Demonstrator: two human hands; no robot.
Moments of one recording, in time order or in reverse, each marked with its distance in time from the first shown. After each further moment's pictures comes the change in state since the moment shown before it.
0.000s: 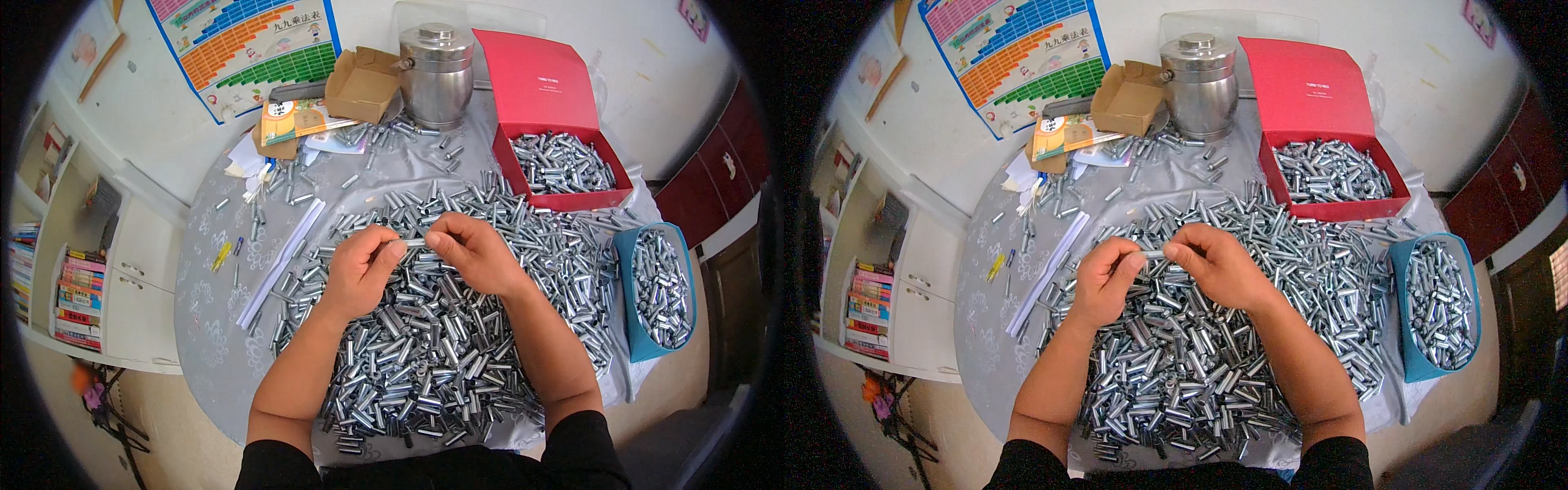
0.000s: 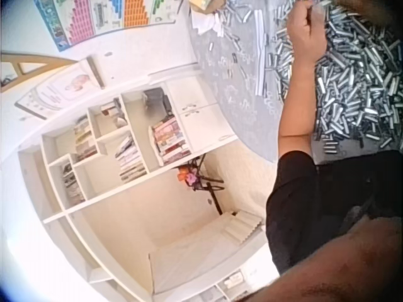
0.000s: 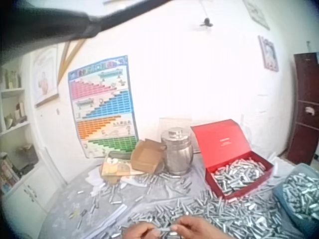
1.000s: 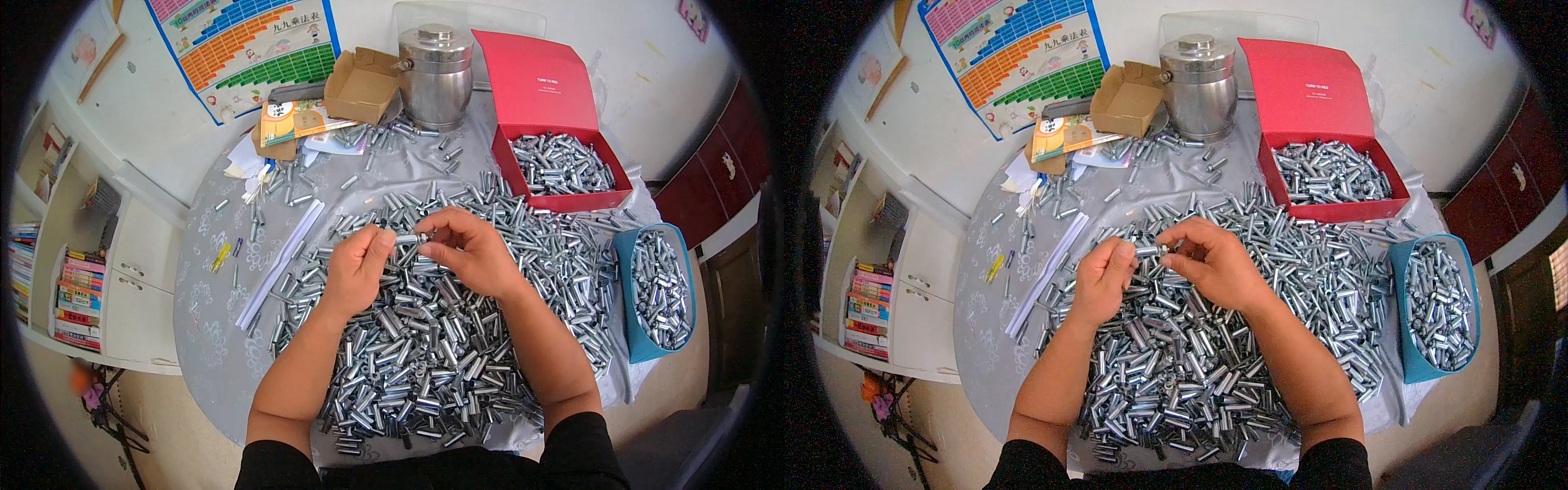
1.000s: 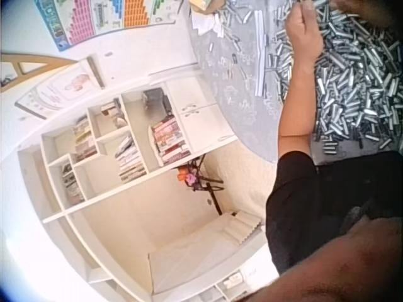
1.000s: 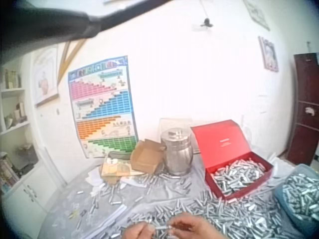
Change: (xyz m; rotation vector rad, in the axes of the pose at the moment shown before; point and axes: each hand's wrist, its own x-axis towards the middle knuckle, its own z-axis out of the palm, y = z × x) left_hand -0.001 -0.007 0.004 -0.115 0.051 -0.167; right_hand 0.001 0.006 0.008 0.157 0.077 0.002
